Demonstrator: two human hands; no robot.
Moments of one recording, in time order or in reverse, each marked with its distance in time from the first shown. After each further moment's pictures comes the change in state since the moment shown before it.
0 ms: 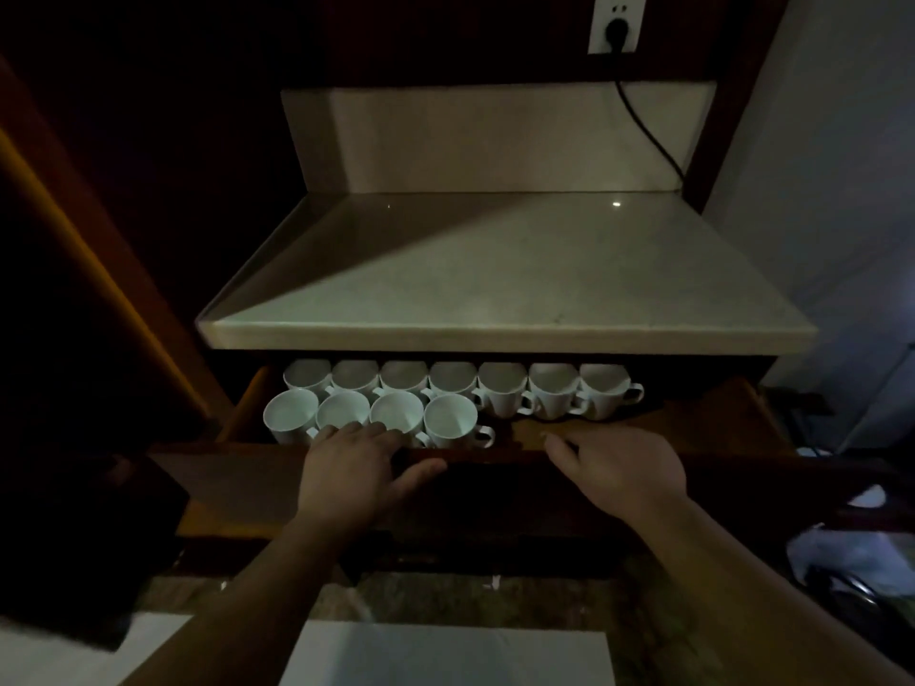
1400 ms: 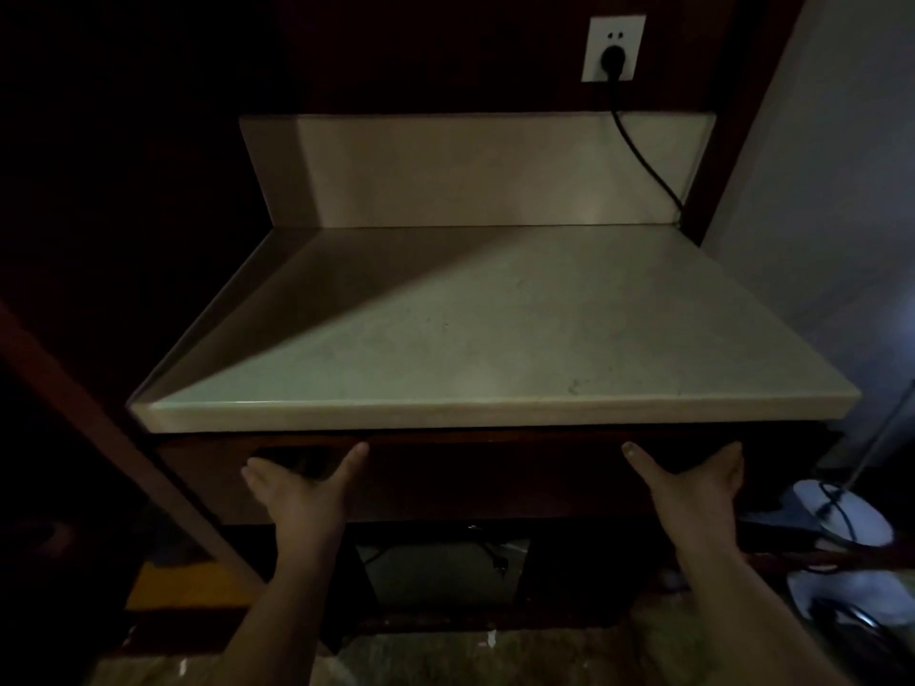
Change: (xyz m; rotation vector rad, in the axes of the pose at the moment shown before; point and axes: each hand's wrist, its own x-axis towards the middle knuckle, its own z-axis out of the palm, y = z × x) left_hand 0.089 -0.050 0.062 -1.044 0.148 -0.917; right_hand 0.078 0.053 0.039 0.925 0.351 0.783
